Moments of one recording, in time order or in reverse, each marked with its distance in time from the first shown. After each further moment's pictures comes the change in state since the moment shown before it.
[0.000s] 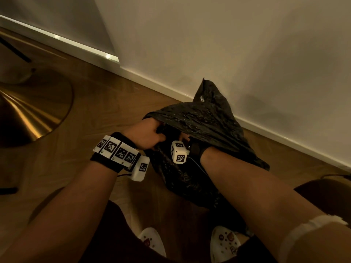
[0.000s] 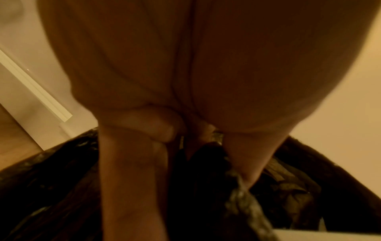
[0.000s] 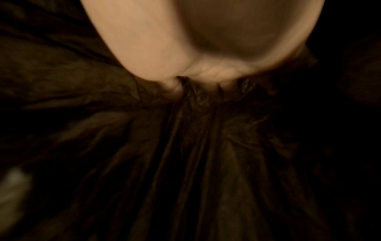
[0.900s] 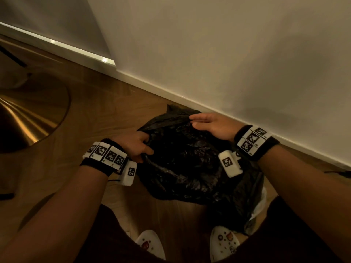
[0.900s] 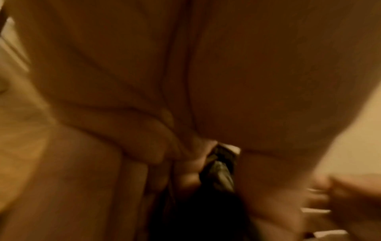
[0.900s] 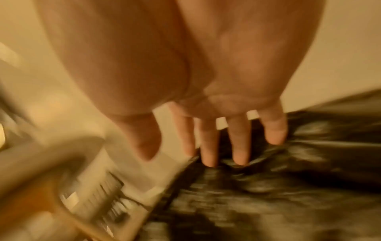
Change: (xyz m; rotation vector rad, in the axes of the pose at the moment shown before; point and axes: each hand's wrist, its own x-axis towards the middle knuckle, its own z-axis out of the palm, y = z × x) left_hand 0.003 -0.043 0.012 -0.156 -0.281 -0.363; right_hand -0.267 -0.143 -0.012 -0.610 0.017 -0.301
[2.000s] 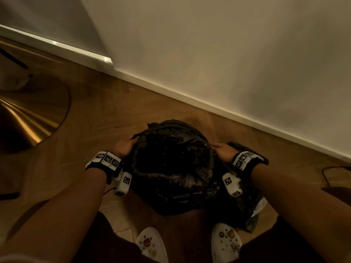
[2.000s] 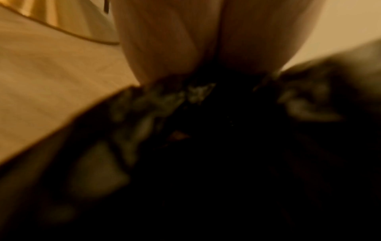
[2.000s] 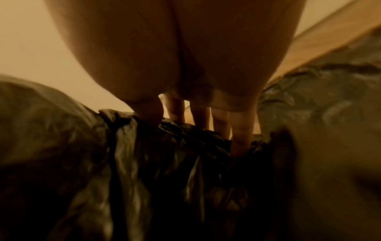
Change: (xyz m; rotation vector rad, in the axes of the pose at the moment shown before) left_hand 0.047 -0.061 0.024 -0.499 0.269 -0.065; right_hand 0.024 0.154 0.024 0.023 0.086 0.294
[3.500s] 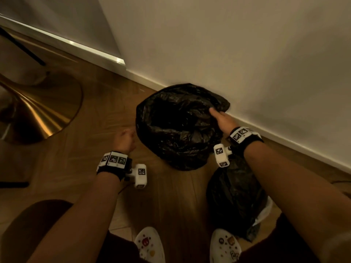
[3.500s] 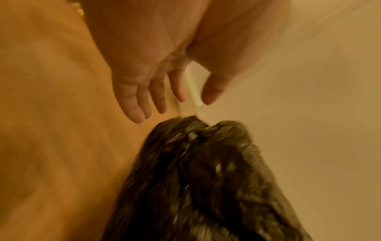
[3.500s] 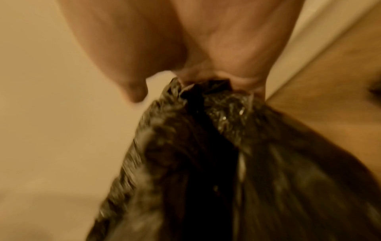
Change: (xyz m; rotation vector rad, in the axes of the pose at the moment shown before) left_hand 0.000 0.004 0.003 -0.613 0.337 -0.023; right_hand 0.021 -0.098 -0.041 0.372 0.231 -0.026
